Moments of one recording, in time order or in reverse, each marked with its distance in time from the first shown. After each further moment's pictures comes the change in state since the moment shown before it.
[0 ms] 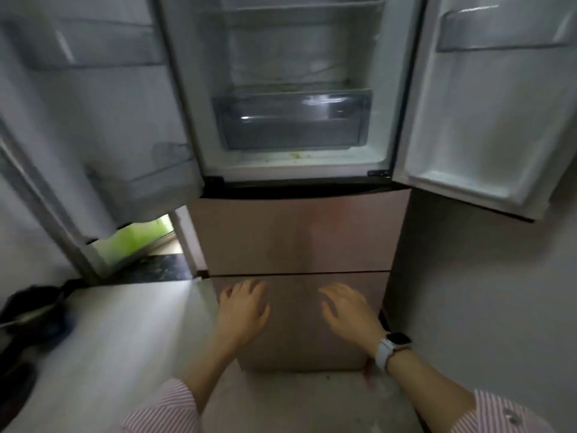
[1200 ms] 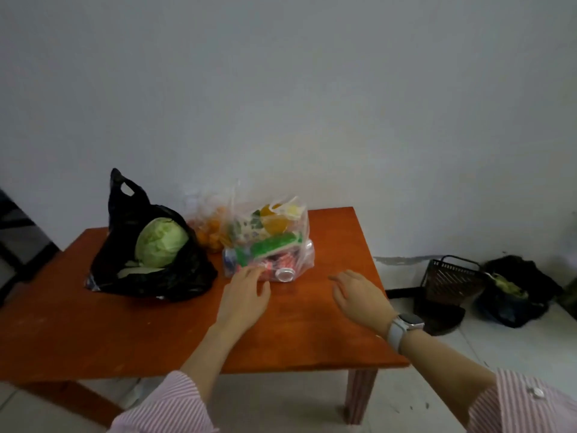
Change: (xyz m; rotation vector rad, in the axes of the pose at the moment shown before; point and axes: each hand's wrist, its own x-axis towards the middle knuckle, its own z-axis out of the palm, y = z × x) left_hand -0.682 -0.627 -0.218 0.102 0.430 -1.695; right_hand -0.016 -0.963 0.436 0.198 -0.646 -1.411
